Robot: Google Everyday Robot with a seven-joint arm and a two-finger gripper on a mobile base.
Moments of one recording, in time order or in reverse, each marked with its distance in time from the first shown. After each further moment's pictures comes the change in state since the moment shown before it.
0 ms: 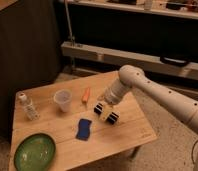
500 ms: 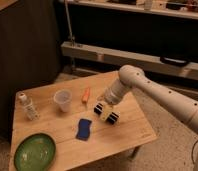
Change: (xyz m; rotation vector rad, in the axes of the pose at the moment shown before) arm -0.002 0.000 -0.002 0.028 0.022 0.010
